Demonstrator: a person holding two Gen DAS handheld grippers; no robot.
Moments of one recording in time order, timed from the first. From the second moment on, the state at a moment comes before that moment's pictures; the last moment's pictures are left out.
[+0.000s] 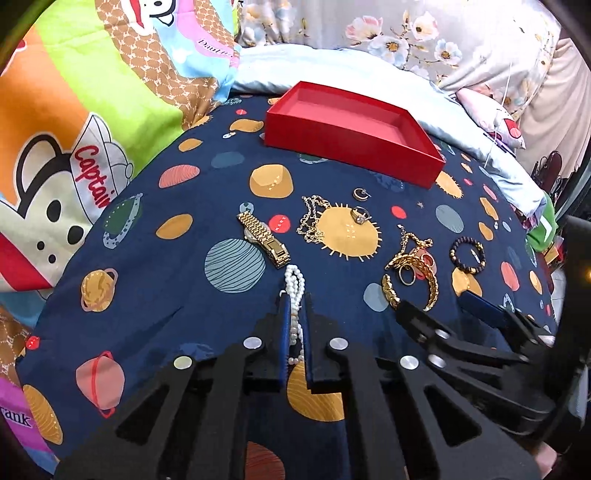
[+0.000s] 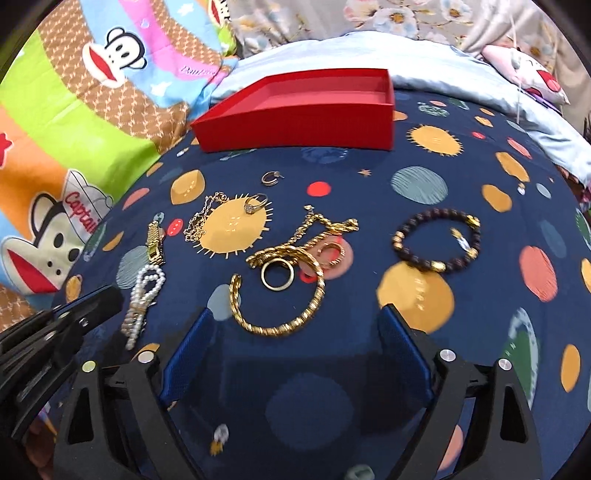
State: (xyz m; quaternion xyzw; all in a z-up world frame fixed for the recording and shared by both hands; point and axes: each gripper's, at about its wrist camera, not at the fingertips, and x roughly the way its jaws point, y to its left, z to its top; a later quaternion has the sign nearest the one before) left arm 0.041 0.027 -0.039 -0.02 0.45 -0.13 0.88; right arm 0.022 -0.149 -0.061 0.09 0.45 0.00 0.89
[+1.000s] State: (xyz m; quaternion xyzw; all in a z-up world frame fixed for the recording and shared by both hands) left arm 0.052 0.033 -0.058 -0.03 0.45 -0.13 0.88; right arm 0.007 -0.153 -0.035 0.09 0.41 0.00 0.91
